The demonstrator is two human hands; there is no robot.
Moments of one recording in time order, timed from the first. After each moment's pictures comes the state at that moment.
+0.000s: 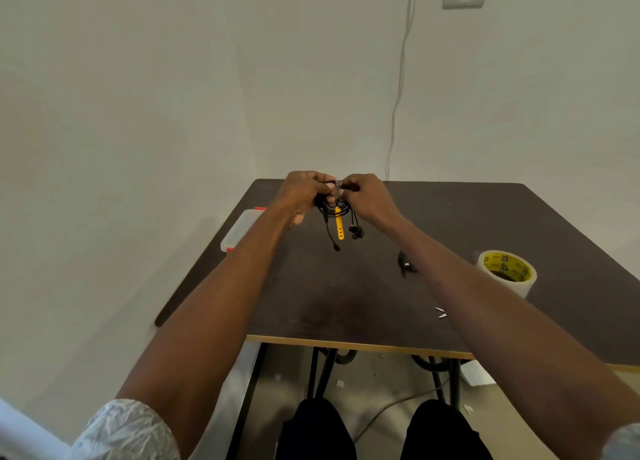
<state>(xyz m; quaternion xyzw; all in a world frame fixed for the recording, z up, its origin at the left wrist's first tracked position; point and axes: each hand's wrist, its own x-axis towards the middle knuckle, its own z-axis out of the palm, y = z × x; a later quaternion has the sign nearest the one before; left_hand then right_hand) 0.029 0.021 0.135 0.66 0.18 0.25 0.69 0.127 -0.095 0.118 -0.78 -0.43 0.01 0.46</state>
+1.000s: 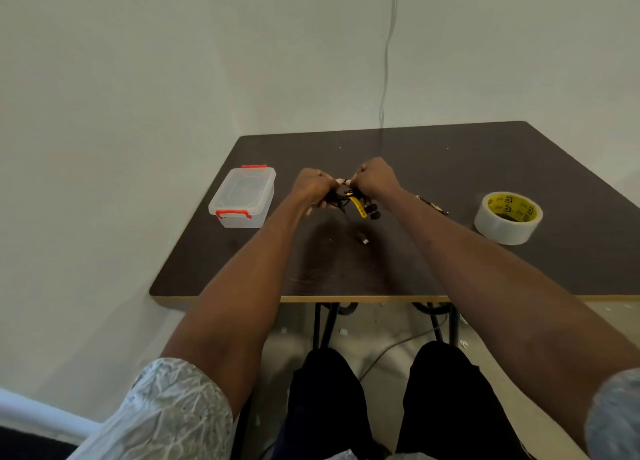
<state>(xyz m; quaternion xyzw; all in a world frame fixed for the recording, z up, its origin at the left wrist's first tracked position) 0.057 0.011 0.050 0.75 0.31 0.16 0.57 0.153 -0.089 0.050 -0.88 -0.25 0.09 0.40</state>
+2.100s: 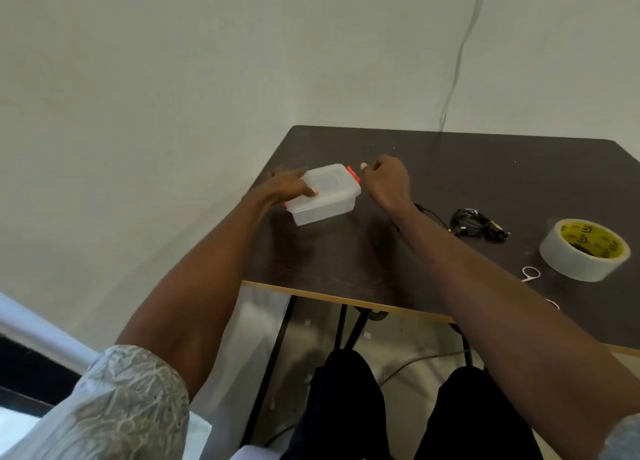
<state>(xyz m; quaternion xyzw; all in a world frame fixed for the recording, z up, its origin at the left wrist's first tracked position) -0.033 0.126 0.050 0.88 0.40 0.02 0.27 0.106 -0.026 0.038 -0.85 -0.30 0.00 0.43</state>
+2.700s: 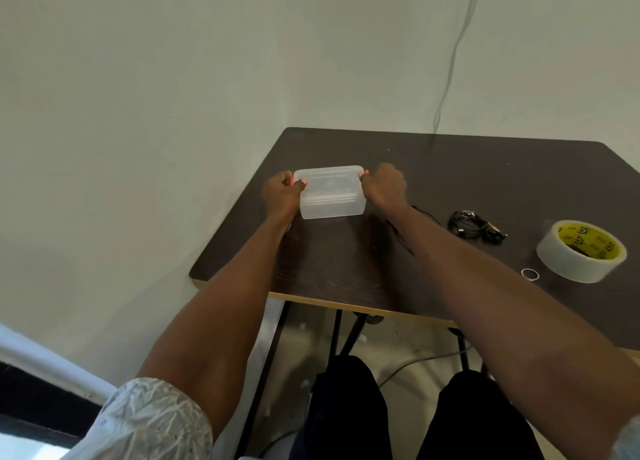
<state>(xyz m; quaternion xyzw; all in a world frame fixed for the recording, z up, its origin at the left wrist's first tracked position) -0.020 0.105 0.009 0.69 0.41 0.39 0.45 0.112 -0.026 0.037 -0.87 -0.26 0.05 0.42</state>
